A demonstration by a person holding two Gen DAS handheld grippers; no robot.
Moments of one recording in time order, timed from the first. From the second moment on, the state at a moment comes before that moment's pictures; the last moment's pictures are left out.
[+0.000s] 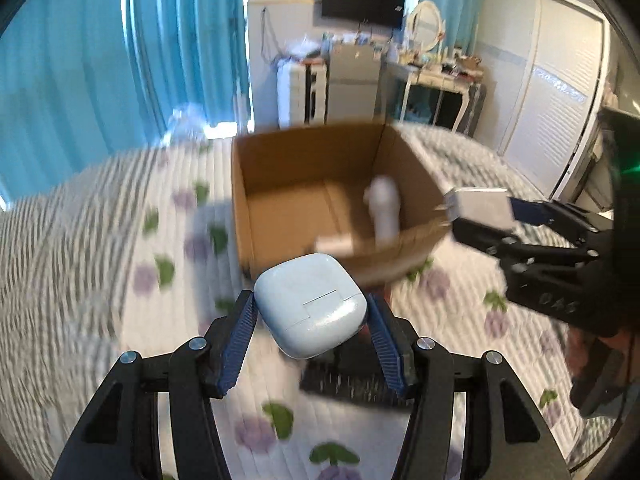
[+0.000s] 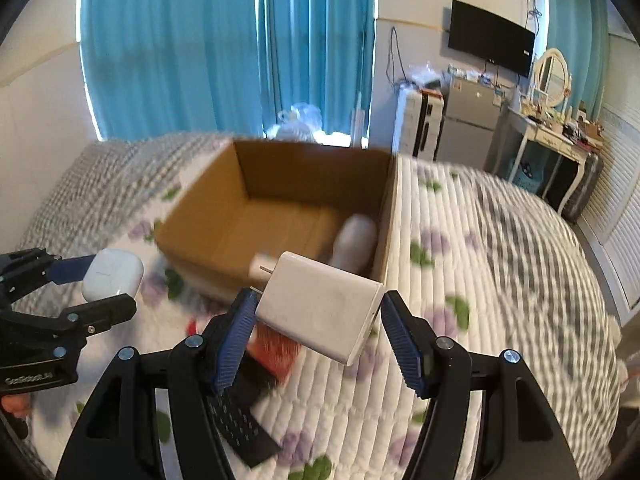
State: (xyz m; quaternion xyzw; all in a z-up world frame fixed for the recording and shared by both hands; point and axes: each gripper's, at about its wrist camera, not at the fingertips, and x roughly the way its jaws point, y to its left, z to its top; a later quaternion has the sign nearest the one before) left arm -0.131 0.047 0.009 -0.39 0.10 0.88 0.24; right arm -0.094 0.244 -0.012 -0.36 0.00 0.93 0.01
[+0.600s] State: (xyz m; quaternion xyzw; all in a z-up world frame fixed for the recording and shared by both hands) left arm -0.266 0.102 -0.041 -0.40 0.11 0.89 0.21; right arm -0.202 0.269 -0.003 -0.36 -0.01 0.93 0.03
